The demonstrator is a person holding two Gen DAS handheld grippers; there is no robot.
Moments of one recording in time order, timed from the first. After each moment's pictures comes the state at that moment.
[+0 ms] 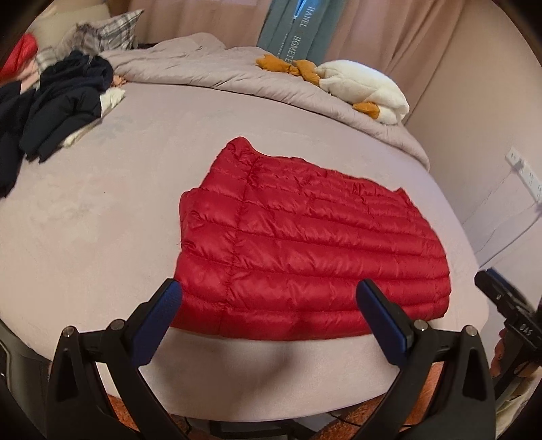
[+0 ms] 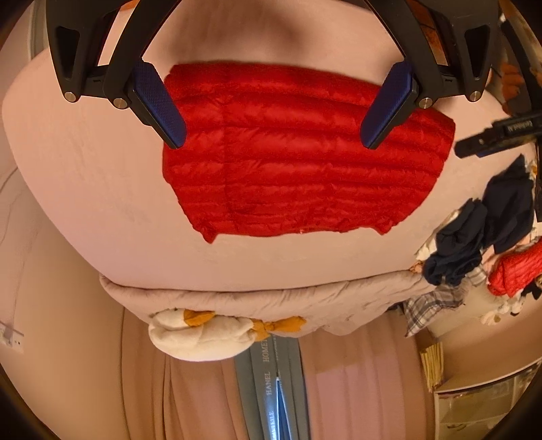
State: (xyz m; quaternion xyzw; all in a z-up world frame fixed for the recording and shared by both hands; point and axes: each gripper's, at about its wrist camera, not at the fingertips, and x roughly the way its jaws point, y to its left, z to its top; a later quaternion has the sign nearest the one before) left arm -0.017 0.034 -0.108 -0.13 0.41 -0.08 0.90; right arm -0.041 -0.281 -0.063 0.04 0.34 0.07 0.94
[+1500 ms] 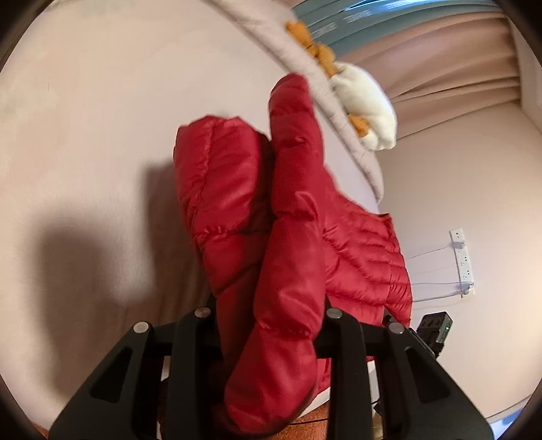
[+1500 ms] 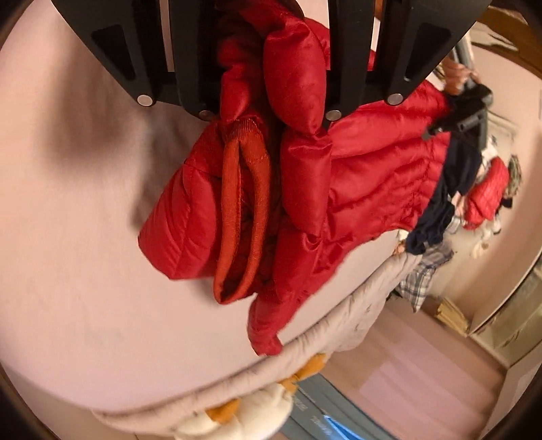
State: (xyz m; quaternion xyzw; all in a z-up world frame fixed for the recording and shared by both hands) left arm 0.038 0.095 -0.148 -0.37 0.45 -0.19 0.79; right arm 0.026 -0.350 -0.139 0.26 0.43 0.18 0.85
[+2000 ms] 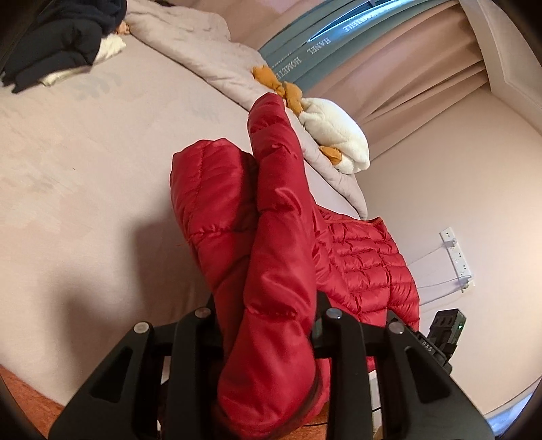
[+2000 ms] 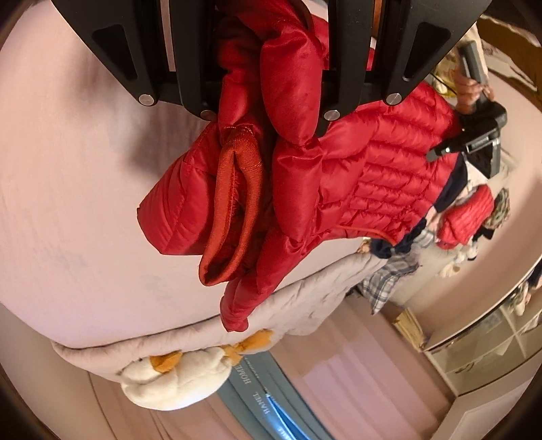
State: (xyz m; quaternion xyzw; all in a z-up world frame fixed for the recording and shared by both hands) left arm -0.006 0.107 -0.075 -0.33 0.38 -0.18 0.85; right arm 0.004 -0.321 -0.083 0.20 0.37 0.22 0.88
